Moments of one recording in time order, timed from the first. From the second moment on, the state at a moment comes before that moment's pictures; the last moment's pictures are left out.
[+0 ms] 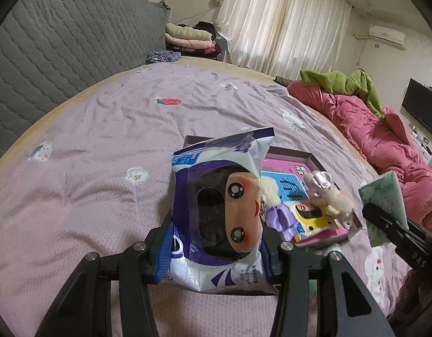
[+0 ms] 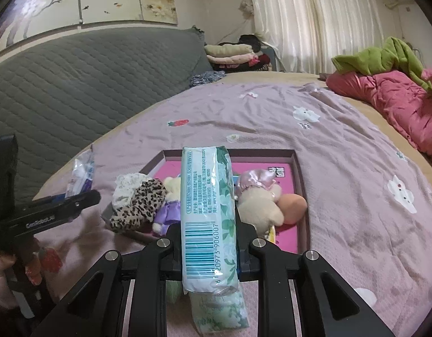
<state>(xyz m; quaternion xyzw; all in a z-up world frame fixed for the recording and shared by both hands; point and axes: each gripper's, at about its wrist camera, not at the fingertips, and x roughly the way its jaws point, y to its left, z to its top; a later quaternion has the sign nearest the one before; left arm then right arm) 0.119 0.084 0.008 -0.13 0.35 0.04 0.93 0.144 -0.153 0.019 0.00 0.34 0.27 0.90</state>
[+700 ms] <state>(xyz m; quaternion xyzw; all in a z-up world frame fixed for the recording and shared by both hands) 0.161 0.078 0.001 -0.10 0.36 0.04 0.92 0.167 -0.138 0.023 0.02 0.33 0.28 0.90</state>
